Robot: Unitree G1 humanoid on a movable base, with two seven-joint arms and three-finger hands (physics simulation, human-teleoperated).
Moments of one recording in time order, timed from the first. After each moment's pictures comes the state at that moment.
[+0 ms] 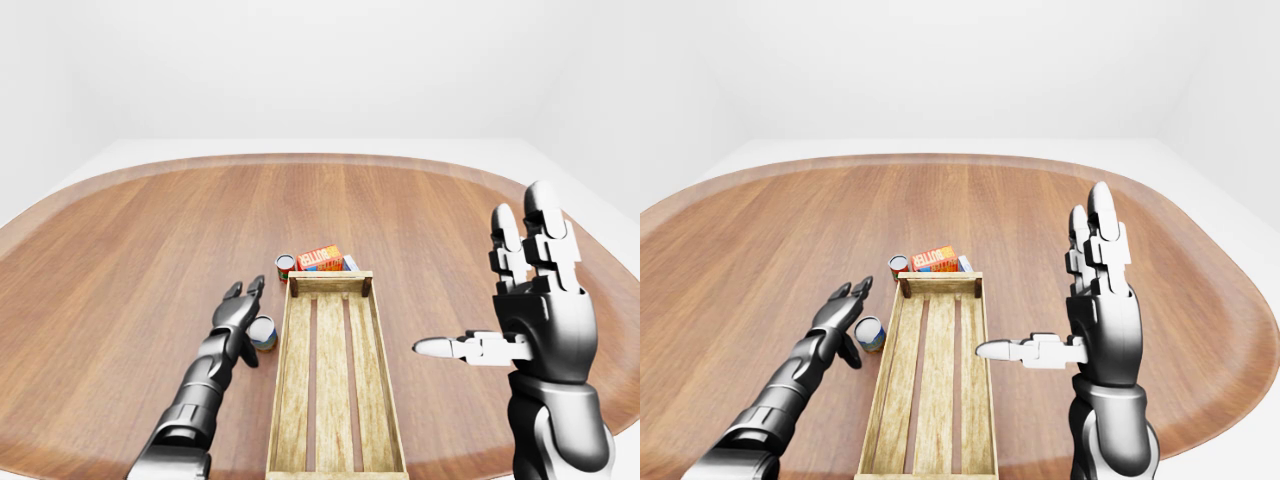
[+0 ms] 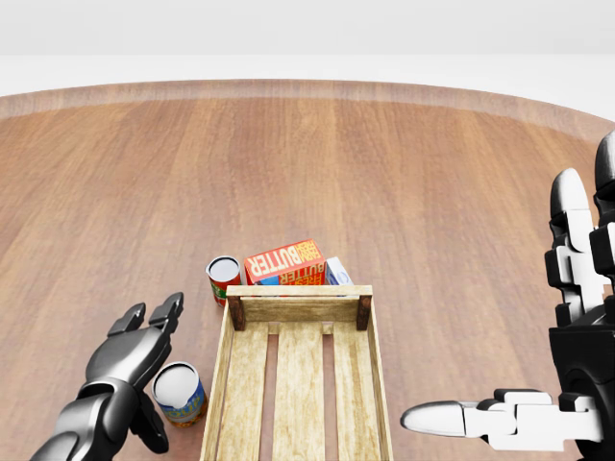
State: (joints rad) left arm -0.43 0.23 -0.04 0.89 1.04 -0.09 0.06; right arm 0.23 0.02 -0.12 -0.85 -0.01 0.09 0.13
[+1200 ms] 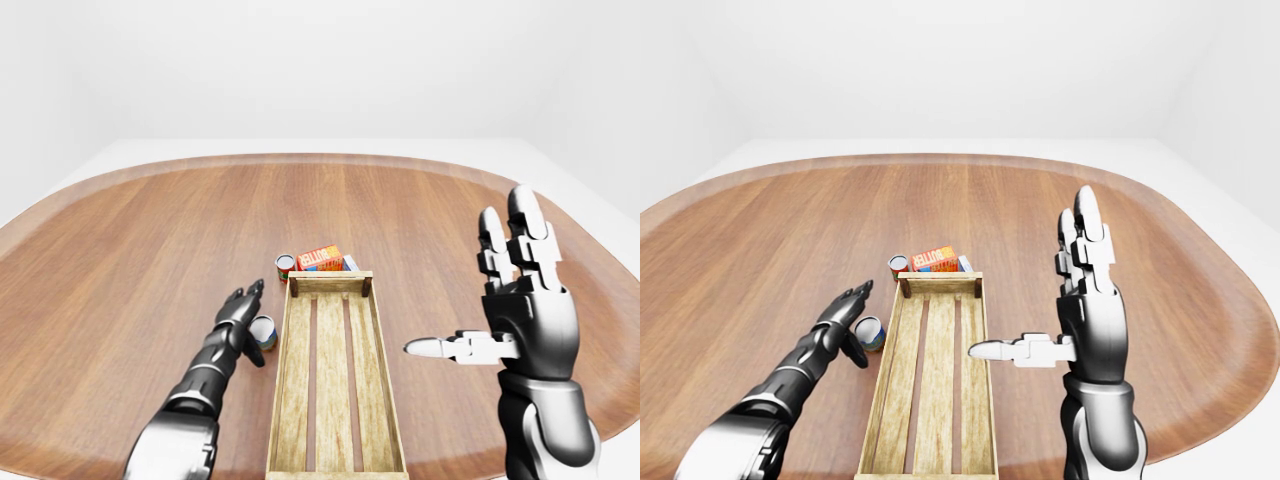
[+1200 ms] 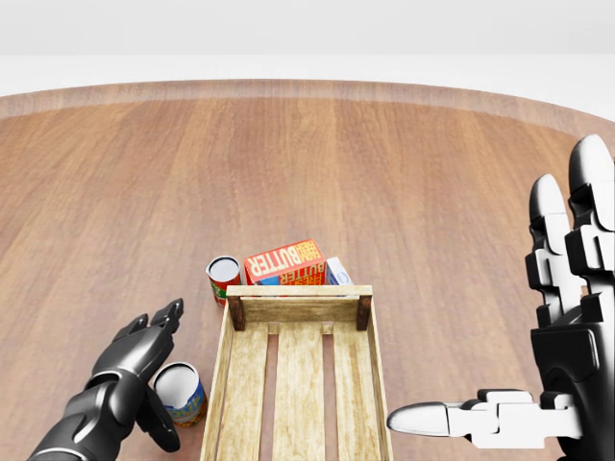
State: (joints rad) left arm -0.59 0.22 -0.06 1.18 0.90 -0.09 0.06; right arm 0.23 0.02 -0.08 -0.83 -0.03 0.09 0.11
